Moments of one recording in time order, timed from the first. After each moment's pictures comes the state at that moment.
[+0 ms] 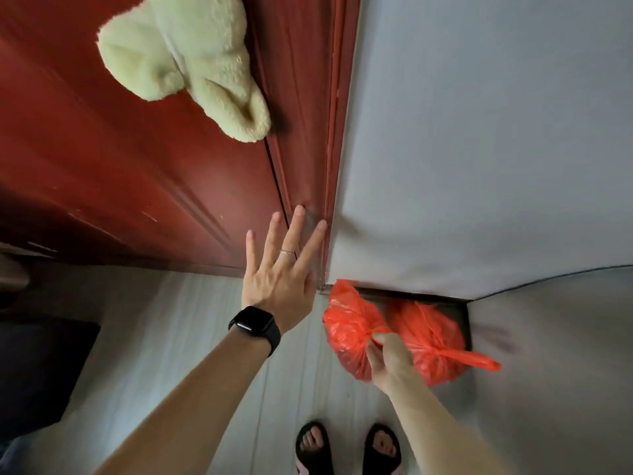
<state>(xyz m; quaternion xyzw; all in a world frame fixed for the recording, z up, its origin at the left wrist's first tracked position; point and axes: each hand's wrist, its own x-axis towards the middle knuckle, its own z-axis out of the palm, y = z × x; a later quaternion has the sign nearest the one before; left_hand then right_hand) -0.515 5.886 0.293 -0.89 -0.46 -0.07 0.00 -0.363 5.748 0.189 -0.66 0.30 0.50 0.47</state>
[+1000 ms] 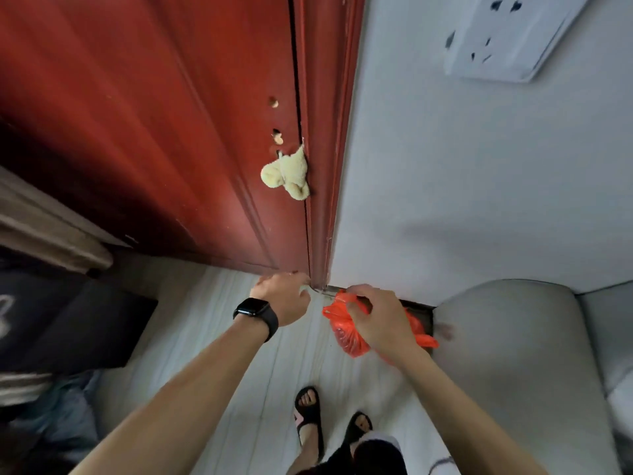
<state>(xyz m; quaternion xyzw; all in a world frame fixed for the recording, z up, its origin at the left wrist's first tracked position) -0.569 5.785 0.536 -0.80 -0.54 0.12 -0.24 -0.384 5.681 0.533 -0.76 -0.51 0.34 0.23</state>
